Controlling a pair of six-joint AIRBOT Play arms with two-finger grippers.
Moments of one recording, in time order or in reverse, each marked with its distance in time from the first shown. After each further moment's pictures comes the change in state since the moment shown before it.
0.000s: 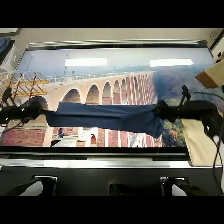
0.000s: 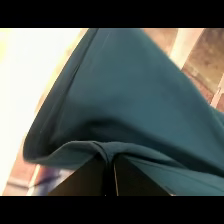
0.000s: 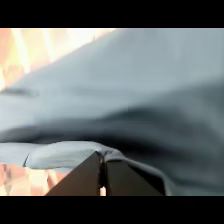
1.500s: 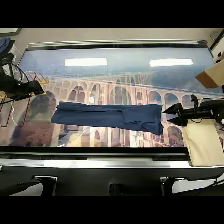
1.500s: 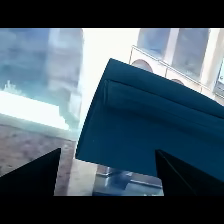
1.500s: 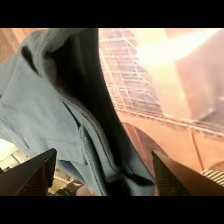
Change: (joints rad) left arm -0.212 -0.140 0.546 0.480 -0.358 -0.169; right arm -0.359 -0.465 0.229 0.042 -0.364 -0.254
